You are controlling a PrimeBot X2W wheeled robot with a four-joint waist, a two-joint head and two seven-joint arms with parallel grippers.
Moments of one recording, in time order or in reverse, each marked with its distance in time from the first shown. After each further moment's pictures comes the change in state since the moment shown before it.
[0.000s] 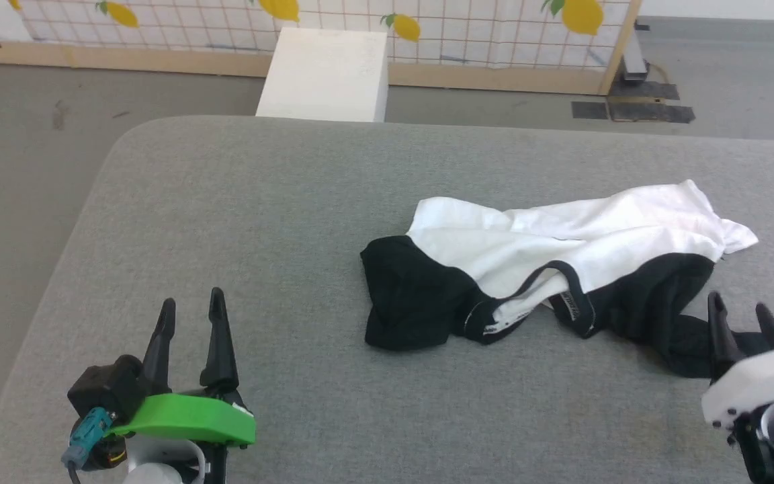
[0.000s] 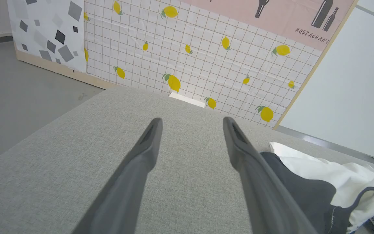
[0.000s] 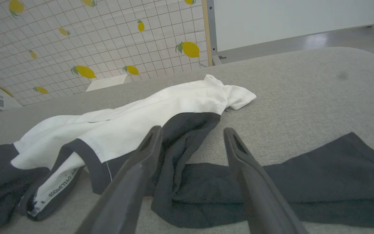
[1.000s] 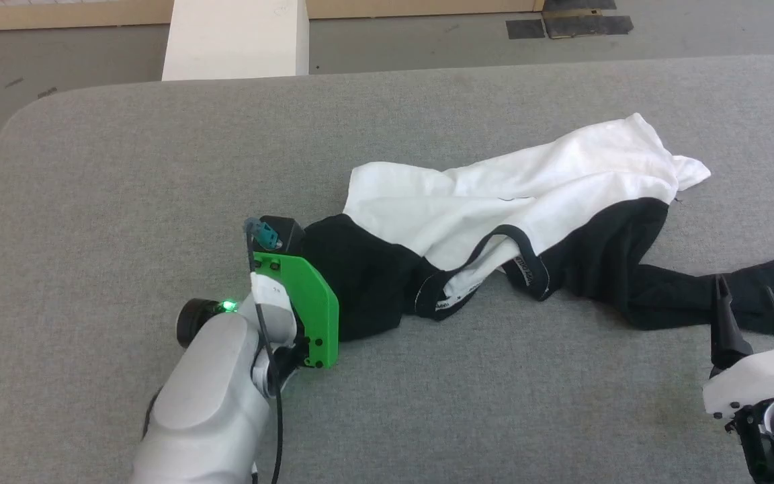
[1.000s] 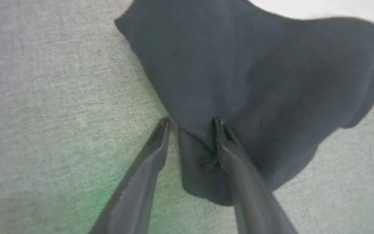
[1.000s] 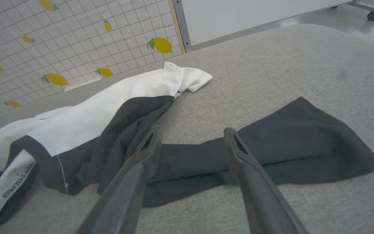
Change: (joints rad) left arm -0.517 0.021 -0.303 0.536 -0.035 -0.066 0.795; right arm 0.020 0.002 0.021 -0.063 0.070 0.000 -0.046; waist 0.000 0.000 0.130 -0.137
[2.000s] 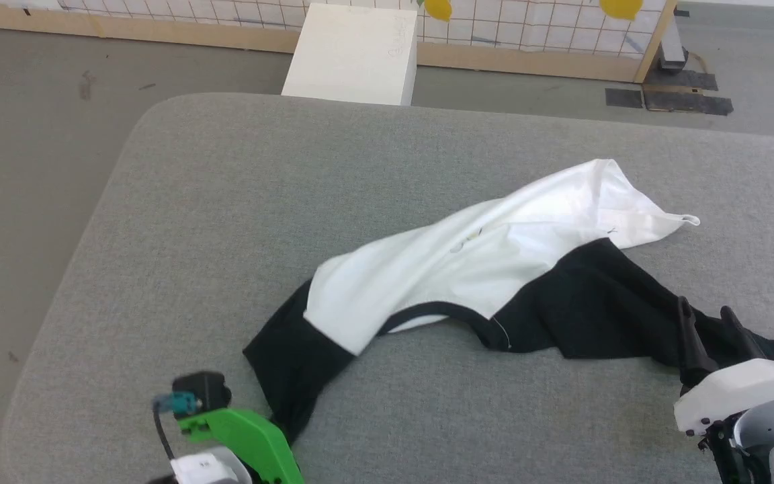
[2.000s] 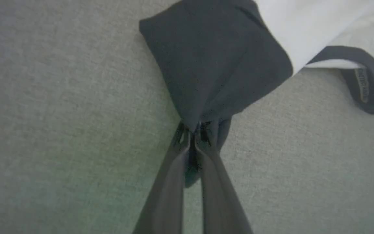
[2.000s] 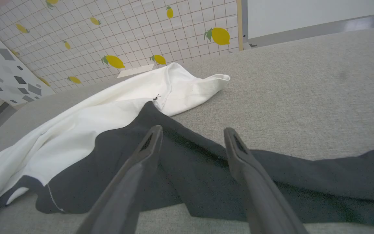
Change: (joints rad) left arm 0.536 0.021 0.150 -0.443 -0.129 0.174 -0.199; right arm 0.017 0.001 0.064 0.066 0.009 0.000 -0.008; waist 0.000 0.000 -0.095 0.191
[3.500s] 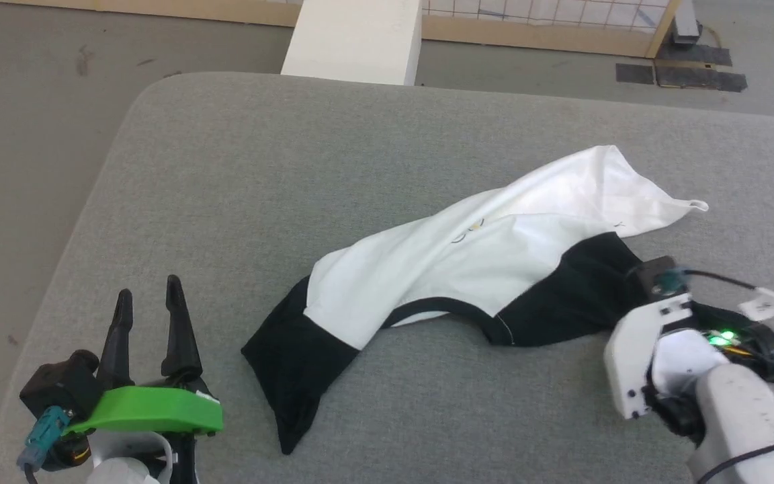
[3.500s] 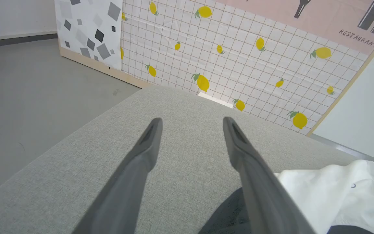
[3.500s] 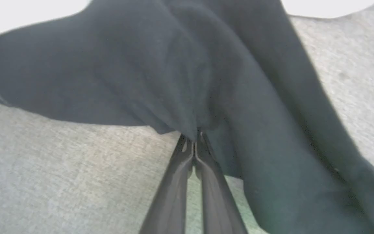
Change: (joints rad) left arm -0.021 0.013 0.176 -0.143 0.100 -0.051 -0.597; right arm -0.202 -0.110 0.314 0.136 -0.226 0.000 0.569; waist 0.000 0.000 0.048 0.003
